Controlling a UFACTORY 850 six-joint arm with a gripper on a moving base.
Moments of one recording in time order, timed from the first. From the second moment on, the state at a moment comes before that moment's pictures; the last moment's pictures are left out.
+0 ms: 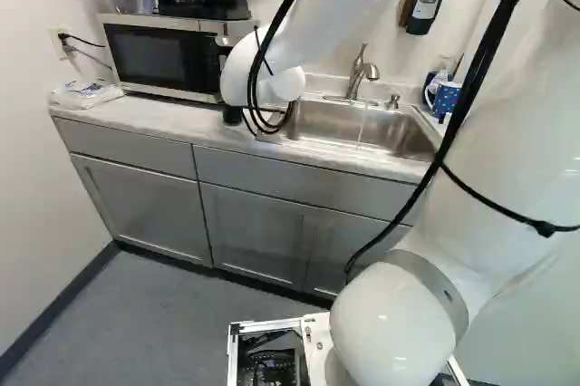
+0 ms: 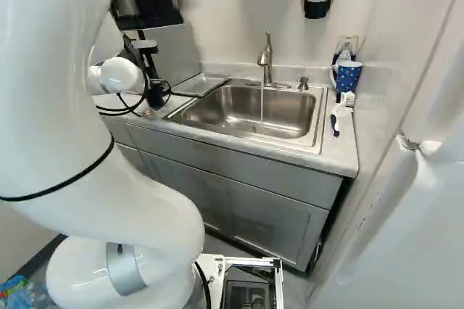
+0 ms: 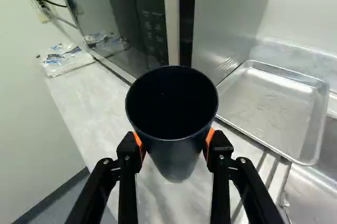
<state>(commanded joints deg) 25.2 1.9 -42.3 2.8 23.1 0.0</state>
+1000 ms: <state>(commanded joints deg) 15.6 2.9 -47.0 2.8 23.1 0.0</state>
